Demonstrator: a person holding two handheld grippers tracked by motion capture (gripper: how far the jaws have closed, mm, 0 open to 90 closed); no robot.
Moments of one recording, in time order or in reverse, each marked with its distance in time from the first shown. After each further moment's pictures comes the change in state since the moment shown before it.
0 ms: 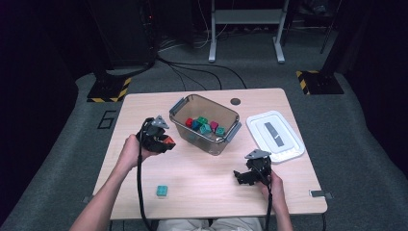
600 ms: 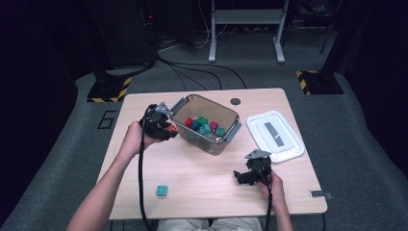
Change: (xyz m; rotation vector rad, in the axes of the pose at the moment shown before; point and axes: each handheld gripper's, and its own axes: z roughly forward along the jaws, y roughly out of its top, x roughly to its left) left arm 0.011 0.037 -0.011 -0.015 0.026 0.024; right arm 0.000 0.000 0.000 0.000 0.000 0.000
